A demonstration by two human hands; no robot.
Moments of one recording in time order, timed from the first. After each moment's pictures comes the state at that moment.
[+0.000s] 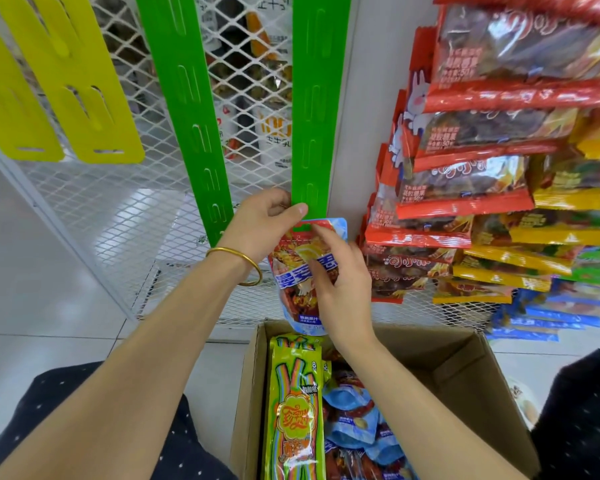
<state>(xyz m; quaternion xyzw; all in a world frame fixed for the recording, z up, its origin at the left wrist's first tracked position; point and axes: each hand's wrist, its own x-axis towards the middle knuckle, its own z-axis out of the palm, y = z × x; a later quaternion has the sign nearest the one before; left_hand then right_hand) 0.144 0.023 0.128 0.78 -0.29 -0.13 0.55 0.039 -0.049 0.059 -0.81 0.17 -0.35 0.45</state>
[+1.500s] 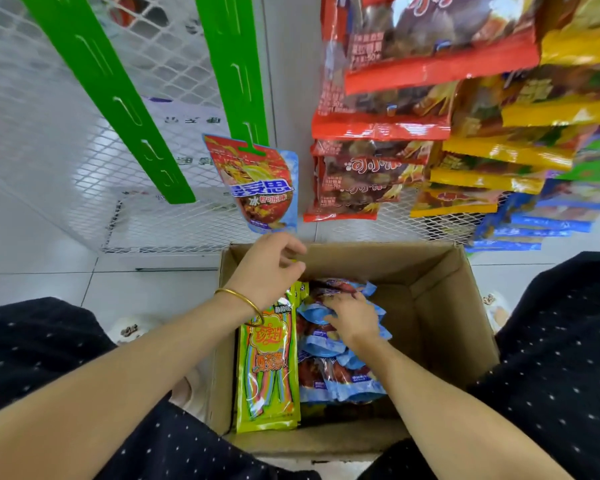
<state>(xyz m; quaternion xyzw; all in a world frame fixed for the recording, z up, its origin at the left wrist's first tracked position) 0.057 0.019 -0.007 0.84 -0.31 -0.25 0.37 -0.060 -0.108 -0.174 -0.94 0.24 0.18 0.15</state>
